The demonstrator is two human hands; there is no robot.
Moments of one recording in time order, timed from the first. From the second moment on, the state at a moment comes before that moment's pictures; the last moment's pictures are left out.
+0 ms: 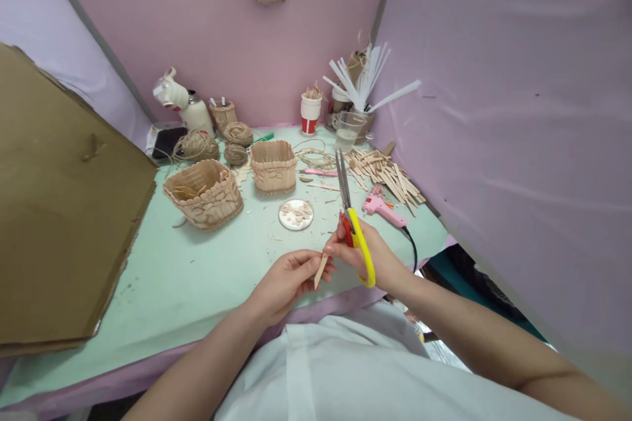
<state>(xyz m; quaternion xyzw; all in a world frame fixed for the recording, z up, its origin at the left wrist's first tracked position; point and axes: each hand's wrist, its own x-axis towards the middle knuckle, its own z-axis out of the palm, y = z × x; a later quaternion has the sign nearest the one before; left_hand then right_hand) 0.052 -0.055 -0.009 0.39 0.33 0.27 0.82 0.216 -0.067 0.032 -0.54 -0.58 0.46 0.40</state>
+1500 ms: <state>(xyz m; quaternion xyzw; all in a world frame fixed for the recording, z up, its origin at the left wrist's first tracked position) 0.057 -0.063 -0.009 0.48 0.44 0.37 0.66 0.254 -0.116 -0.008 -0.69 -0.73 0.03 -0.02</state>
